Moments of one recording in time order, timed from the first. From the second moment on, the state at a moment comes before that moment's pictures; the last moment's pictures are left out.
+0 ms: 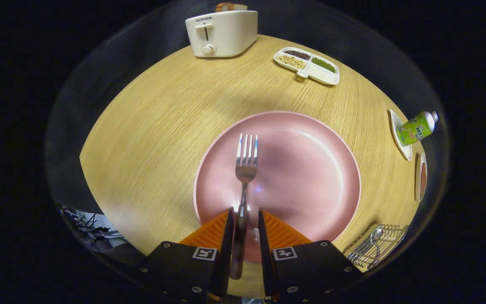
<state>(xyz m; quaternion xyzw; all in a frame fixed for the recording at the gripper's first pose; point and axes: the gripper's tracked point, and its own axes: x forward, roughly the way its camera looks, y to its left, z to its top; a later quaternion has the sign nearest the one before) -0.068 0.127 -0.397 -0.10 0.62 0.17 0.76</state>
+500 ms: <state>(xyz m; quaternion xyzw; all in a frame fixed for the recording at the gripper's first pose) -0.064 0.114 -0.388 -0.04 0.63 0.14 0.76</state>
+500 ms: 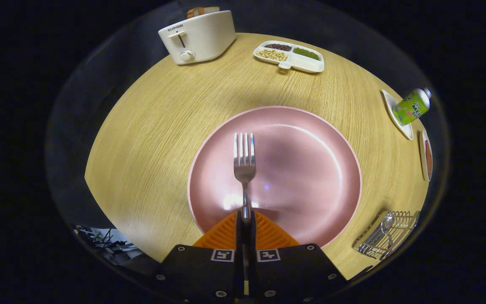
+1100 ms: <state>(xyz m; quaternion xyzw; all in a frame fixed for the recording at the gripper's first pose) -0.074 0.045 -0.315 0.05 0.57 0.07 0.82</state>
